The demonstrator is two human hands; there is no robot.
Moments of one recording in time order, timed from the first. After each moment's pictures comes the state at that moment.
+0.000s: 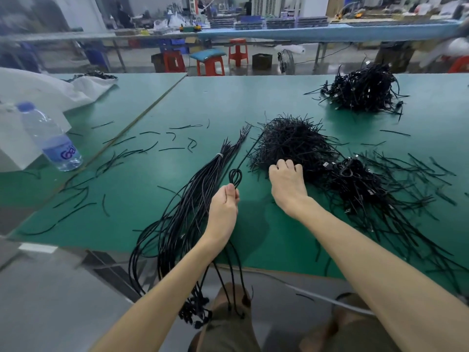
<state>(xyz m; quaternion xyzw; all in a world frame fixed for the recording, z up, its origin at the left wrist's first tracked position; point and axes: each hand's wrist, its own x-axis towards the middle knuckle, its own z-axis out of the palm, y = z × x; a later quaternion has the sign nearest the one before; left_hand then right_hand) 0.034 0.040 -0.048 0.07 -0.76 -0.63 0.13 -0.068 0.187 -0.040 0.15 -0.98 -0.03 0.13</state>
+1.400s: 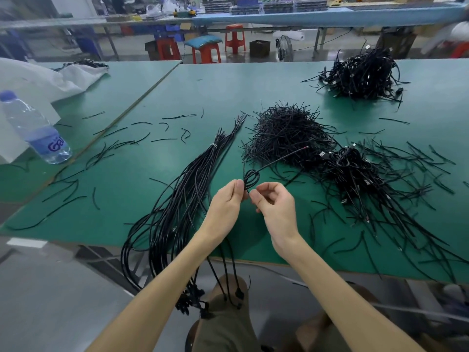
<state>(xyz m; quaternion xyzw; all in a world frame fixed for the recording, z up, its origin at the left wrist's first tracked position) 0.038 0.045 -0.050 -0.02 -0.82 -0.56 0.09 0.031 0.175 -0.057 0.01 -0.66 0.75 0.01</state>
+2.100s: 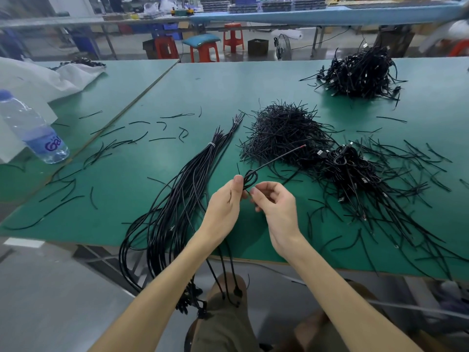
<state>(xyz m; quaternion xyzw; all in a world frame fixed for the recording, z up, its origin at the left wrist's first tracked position) 0.044 0.049 -0.047 -0.01 -0.85 -0.52 0.11 0.033 0.181 -0.056 0.01 -0.62 0.79 0.01</state>
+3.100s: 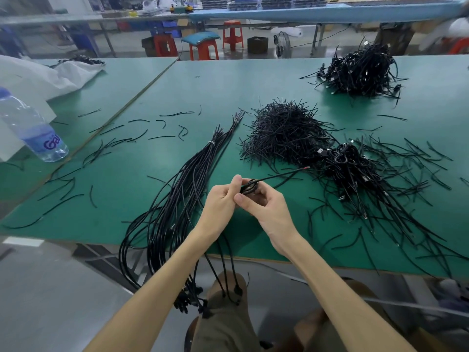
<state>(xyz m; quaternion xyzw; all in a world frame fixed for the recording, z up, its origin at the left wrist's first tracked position) 0.040 0.042 -0.045 -0.02 -0.76 -0.64 0.06 0.039 0.177 -0.046 0.10 -0.65 0.75 -0.07</state>
